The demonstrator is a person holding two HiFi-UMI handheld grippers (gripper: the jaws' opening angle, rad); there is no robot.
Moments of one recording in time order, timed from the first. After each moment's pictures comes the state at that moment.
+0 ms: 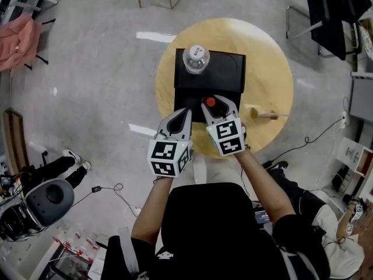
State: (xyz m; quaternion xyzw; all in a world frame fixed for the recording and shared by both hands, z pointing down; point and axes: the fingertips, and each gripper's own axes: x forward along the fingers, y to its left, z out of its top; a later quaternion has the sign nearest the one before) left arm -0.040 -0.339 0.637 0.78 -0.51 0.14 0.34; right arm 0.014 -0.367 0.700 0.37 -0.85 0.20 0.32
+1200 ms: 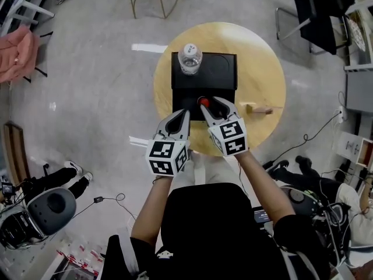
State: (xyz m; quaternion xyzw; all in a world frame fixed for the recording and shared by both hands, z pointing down) left arm -0.040 -0.324 0.614 0.80 -0.49 0.13 0.33; right arm 0.022 -0.352 0.663 0.40 -0.85 0.22 0.27
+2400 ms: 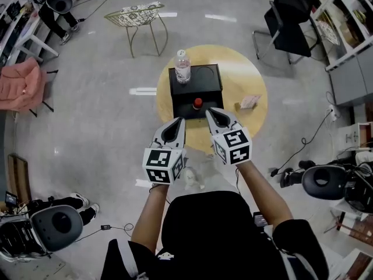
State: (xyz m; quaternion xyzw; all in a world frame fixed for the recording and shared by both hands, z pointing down) left arm -0.053 -0.230 0.492 0.86 -0.46 0.10 0.20; right arm 0.029 -0.257 0.519 0.48 -0.84 0.16 0.18
